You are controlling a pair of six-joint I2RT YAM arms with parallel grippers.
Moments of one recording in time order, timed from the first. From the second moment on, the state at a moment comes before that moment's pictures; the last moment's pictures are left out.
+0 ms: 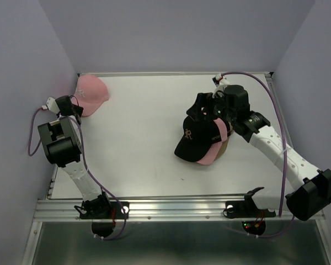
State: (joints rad) left arm 0.39 1.95 1.10 0.28 -0.11 -0.80; right arm 0.49 1.26 1.16 -0.31 -0.20 0.38
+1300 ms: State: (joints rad) left arm 0.18 1.18 0.68 0.52 -0.04 -0.84; right arm 0.49 1.15 1.11 -0.31 -0.19 0.39
